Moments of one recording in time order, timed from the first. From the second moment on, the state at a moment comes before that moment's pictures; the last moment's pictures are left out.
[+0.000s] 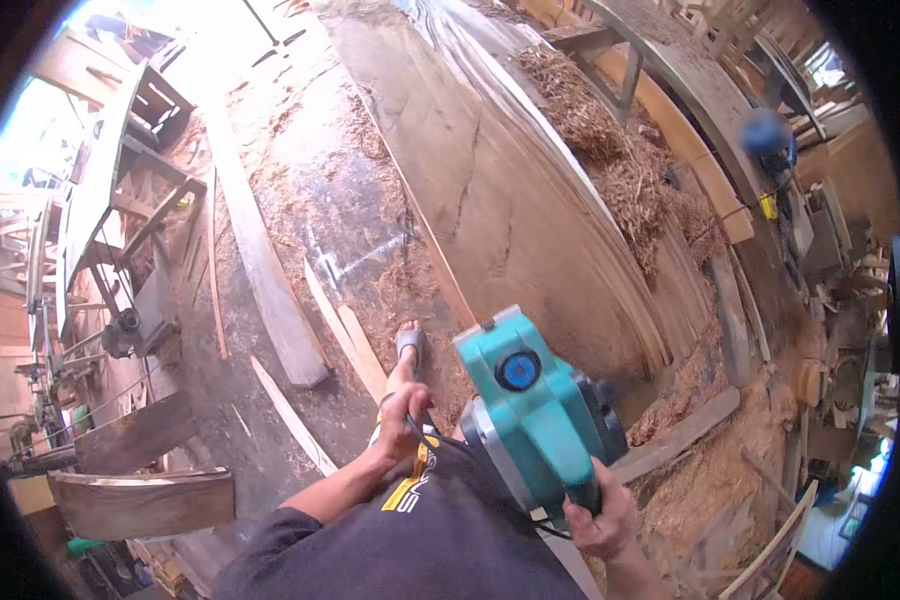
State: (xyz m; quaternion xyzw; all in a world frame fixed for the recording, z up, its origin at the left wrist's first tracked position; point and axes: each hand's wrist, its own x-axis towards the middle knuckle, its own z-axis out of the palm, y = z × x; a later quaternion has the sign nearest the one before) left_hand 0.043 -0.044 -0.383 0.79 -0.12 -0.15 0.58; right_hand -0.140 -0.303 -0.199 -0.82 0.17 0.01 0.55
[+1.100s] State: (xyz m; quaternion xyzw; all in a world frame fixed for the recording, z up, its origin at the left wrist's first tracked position) left_hand 0.344 -0.107 -0.245 0.75 -0.44 -0.05 0.50; right_hand 0.092 -0.267 -0.192 -0.81 0.18 -0.04 0.55
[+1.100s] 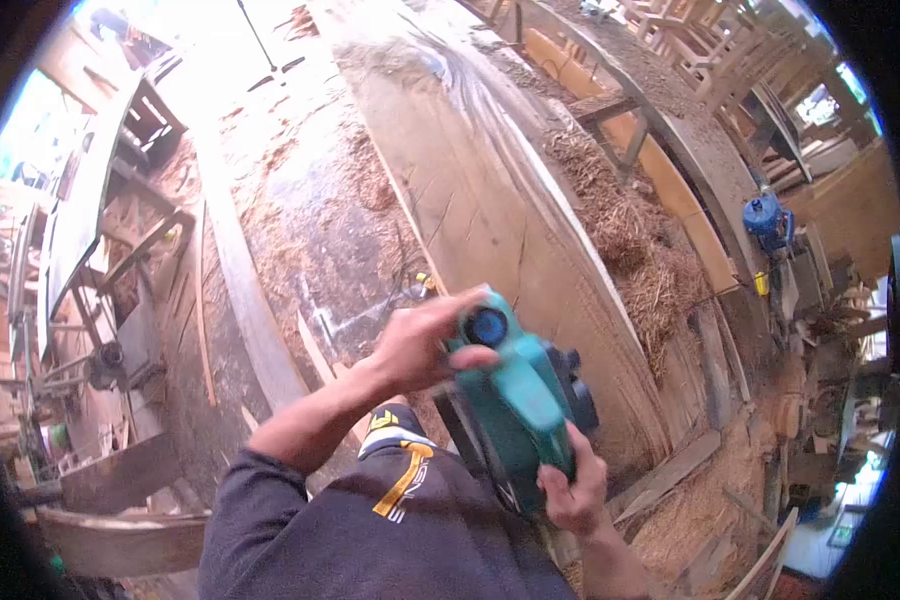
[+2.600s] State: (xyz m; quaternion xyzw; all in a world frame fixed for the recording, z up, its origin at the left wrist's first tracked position) left_hand 0.398 0.007 -0.448 0.86 0.01 0.00 0.50; right_hand 0.446 -0.239 -0.215 -0.81 0.08 -0.16 0.55
